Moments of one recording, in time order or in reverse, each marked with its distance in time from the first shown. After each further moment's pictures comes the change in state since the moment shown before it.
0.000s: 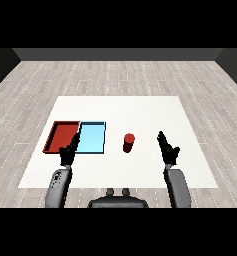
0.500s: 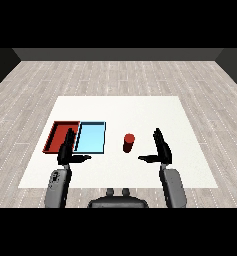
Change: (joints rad) left arm 0.001 -0.037 0.042 -0.092 0.018 0.015 -0.198; right arm -0.010 0.063 0.033 -0.046 -0.009 0.004 -0.110
